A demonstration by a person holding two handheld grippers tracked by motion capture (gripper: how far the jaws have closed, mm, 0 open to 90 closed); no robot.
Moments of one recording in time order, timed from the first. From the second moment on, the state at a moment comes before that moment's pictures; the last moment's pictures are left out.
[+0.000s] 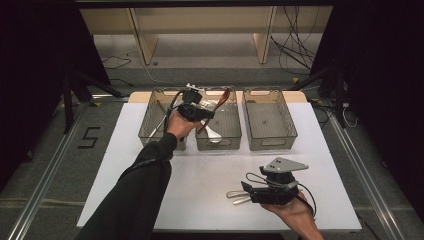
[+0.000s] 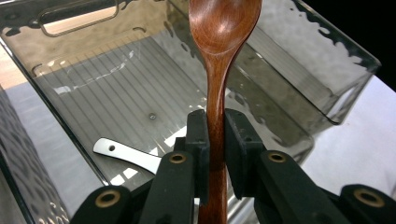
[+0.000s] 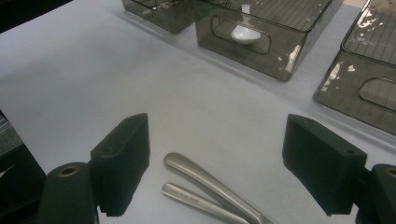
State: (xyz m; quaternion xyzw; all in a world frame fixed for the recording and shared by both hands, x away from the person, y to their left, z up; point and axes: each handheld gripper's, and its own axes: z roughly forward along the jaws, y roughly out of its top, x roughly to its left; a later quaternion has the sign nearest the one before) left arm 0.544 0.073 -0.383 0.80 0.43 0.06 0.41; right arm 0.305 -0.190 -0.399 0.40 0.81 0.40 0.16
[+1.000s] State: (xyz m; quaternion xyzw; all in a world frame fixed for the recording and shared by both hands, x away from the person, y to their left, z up) left arm 0.458 0.121 -0.375 0.80 0.39 0.03 0.46; right arm 0.307 -0.191 -0.401 0.39 0.82 0.39 0.15
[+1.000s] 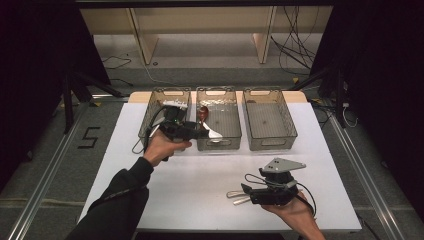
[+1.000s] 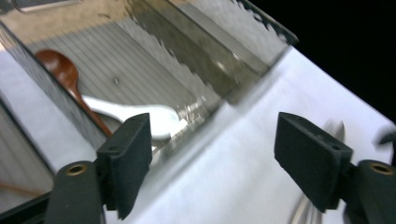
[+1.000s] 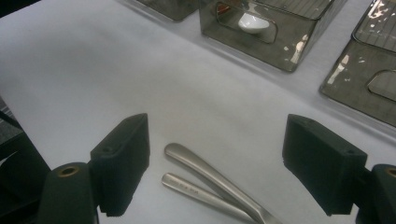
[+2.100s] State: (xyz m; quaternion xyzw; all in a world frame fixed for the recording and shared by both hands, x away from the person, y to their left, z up) left arm 0.365 0.178 -0.402 0.81 0.35 0.06 0.47; right arm 0.340 -0.210 -0.420 0.38 0.87 0.30 0.12
